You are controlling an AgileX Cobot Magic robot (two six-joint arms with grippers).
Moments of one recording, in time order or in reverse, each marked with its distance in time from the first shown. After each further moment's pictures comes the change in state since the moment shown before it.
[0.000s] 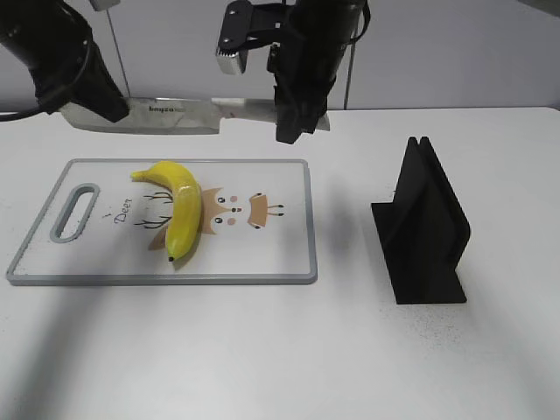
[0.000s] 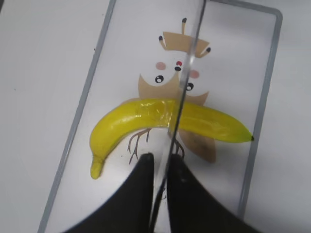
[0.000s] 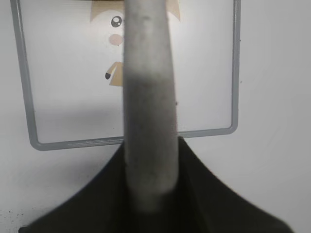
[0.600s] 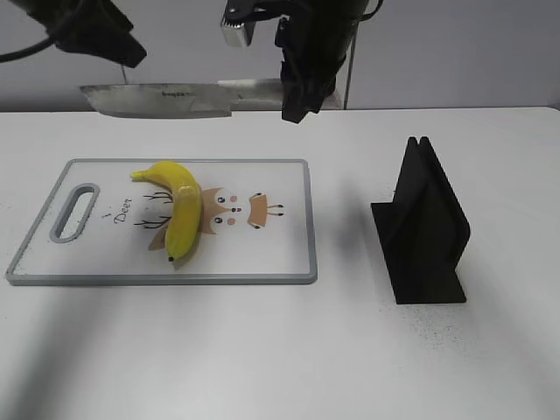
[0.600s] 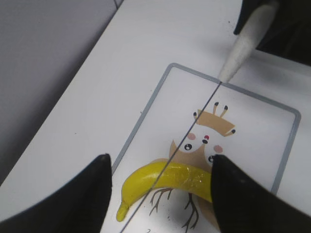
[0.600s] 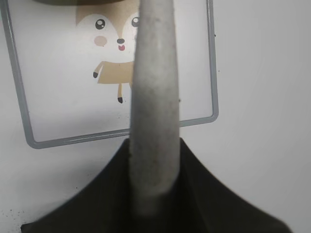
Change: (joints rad) left arm 0.004 -0.109 0.001 -0.152 -0.133 -0.119; right arm -0.001 -0.050 0.000 -0.009 -0.003 0.043
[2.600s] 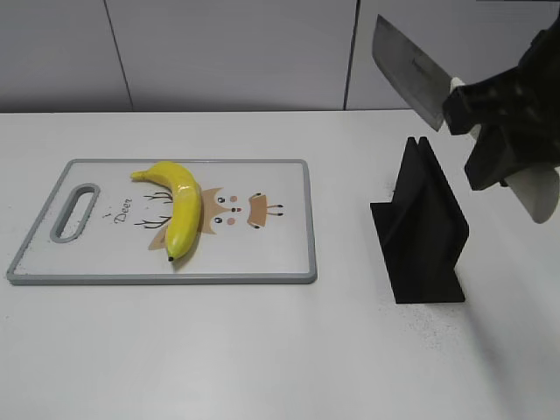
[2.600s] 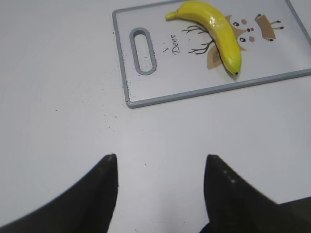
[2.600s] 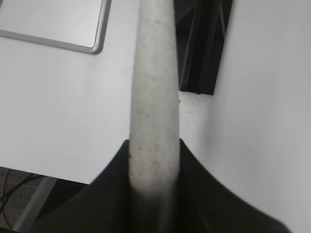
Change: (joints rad) left arm 0.084 -1.279 0.870 0.526 0.087 -1.053; right arm -0.001 -0.872 0.974 -0.153 -0.124 1.329
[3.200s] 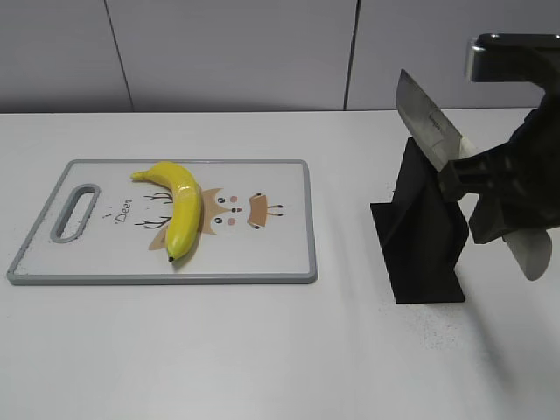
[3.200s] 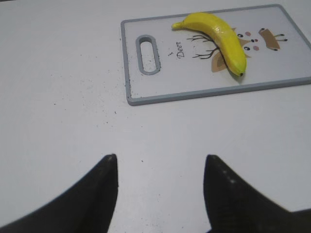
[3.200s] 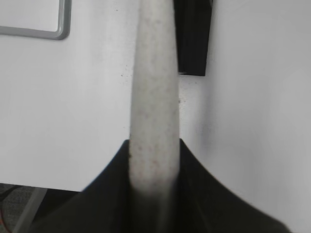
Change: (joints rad) left arm -0.001 -0.460 0.308 0.011 -0.055 -0.061; right arm 0.000 -0.009 0.185 -0.036 -0.128 0.102
